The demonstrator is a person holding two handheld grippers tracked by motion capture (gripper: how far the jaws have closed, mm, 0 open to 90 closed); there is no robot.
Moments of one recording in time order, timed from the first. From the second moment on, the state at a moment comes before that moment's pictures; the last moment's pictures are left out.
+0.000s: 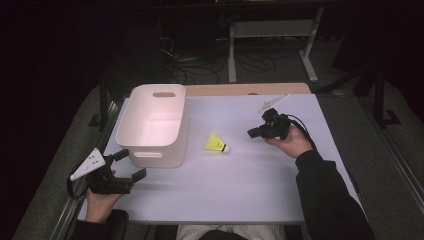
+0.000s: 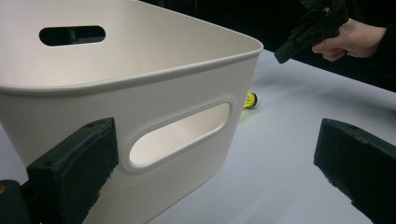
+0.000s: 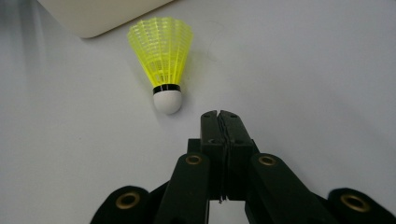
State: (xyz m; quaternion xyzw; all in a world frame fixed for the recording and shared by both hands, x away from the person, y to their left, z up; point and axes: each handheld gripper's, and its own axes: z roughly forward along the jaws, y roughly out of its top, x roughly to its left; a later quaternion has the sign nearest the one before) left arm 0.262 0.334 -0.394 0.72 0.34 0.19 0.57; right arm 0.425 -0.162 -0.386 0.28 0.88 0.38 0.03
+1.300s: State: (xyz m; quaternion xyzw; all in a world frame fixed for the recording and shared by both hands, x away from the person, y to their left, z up) left arm 0.261 0.335 -0.394 0.72 0.34 0.19 0.57; right arm 0.432 -0.119 -0.386 0.26 0.90 0.34 0.04
